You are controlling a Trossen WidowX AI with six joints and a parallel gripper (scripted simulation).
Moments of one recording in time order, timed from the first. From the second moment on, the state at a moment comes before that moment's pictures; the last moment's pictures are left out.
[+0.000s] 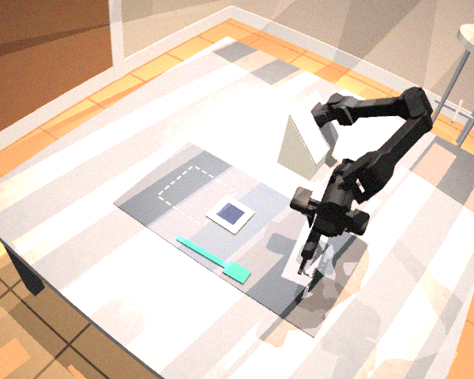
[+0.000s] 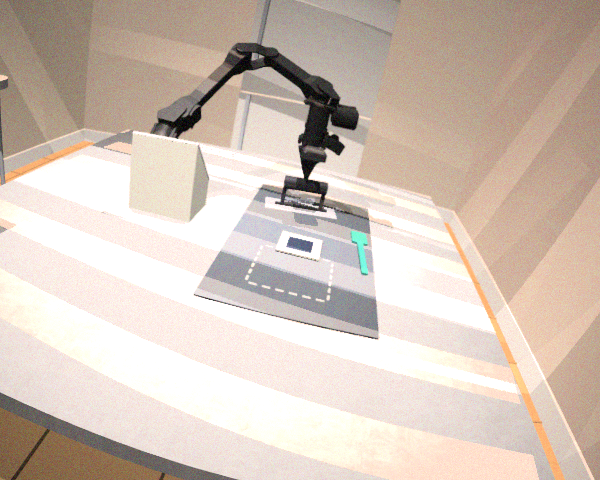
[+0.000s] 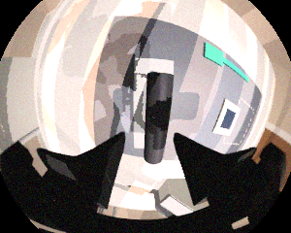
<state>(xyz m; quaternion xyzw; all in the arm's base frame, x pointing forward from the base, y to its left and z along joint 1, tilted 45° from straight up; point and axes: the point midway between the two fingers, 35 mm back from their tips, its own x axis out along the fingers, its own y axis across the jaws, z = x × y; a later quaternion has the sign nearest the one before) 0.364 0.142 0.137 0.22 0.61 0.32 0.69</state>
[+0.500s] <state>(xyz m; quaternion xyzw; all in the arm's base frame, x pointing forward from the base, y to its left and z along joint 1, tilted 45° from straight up) 0.364 0.159 0.120 0.22 0.61 0.33 0.69</state>
